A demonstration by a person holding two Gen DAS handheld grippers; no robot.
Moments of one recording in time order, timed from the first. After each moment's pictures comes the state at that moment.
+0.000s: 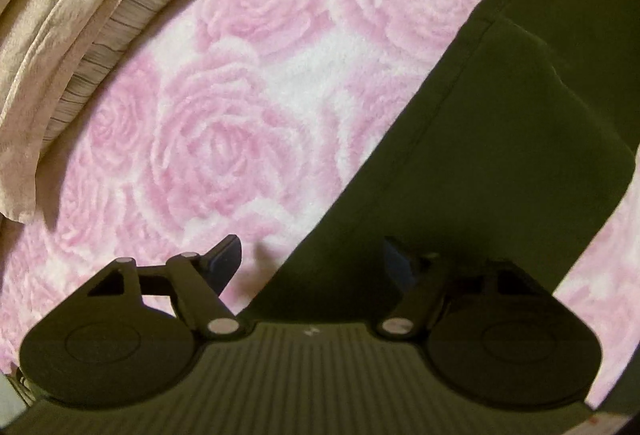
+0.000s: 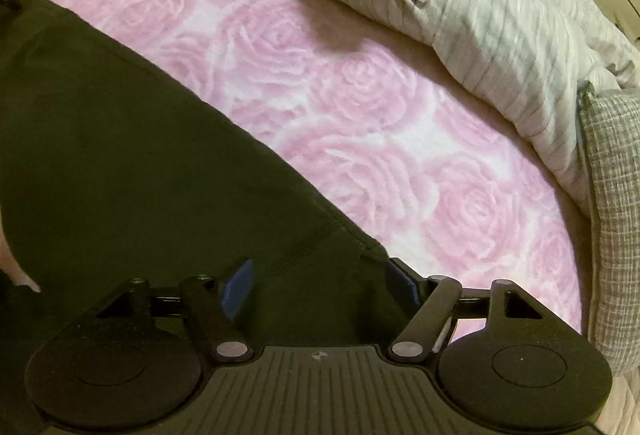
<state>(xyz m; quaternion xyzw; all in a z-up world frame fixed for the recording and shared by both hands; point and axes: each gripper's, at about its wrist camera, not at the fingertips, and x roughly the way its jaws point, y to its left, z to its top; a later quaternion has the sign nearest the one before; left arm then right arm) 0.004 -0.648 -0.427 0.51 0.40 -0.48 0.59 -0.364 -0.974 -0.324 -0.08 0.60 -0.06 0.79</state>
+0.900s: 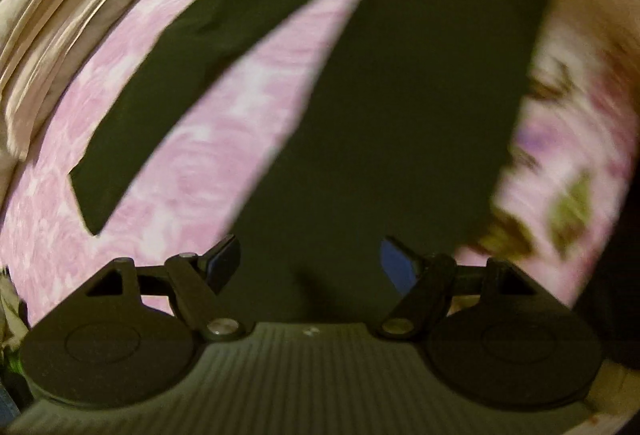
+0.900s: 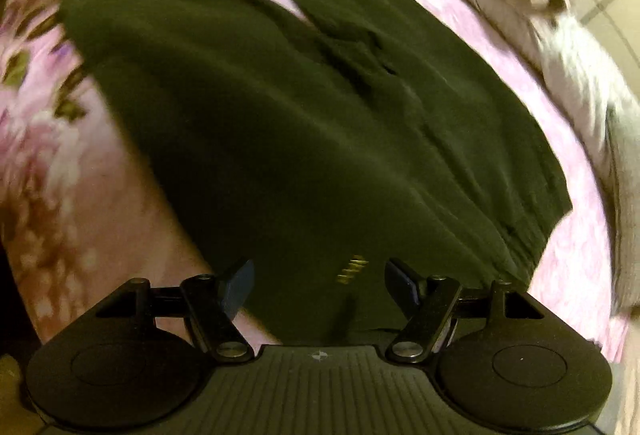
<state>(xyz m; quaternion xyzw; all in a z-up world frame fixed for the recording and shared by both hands) -0.385 -0.455 -0.377 0.52 0.32 -0.51 0.61 -0.652 -0.724 -0.339 -0.20 0.55 0.04 0.81</state>
